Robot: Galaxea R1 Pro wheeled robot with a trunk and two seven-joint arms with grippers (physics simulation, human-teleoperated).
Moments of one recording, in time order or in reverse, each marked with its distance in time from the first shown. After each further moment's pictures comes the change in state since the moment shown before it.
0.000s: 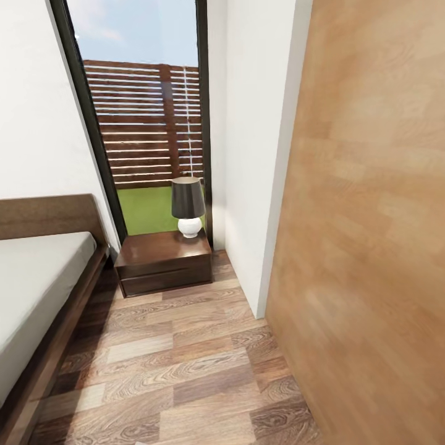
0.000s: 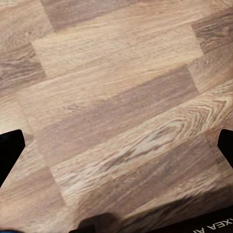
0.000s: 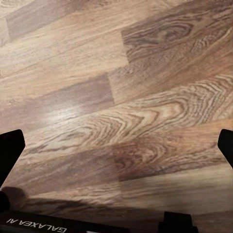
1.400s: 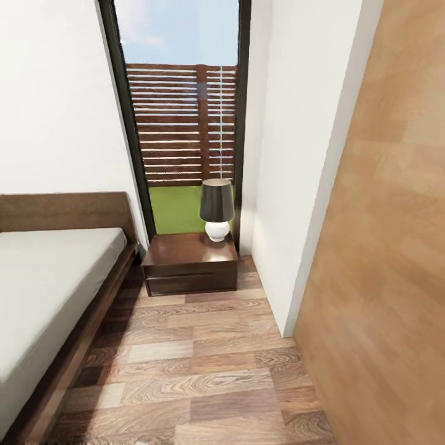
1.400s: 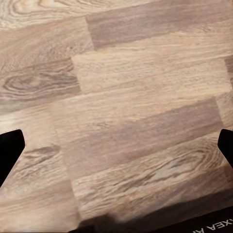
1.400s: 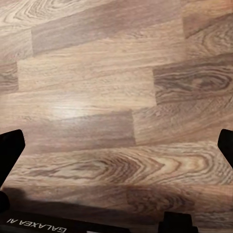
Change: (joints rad) left arm 0.000 0.000 0.001 0.000 0.002 0.000 0.000; right arm 0.000 0.000 0.000 0.000 0.000 0.000 -0.001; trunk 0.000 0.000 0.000
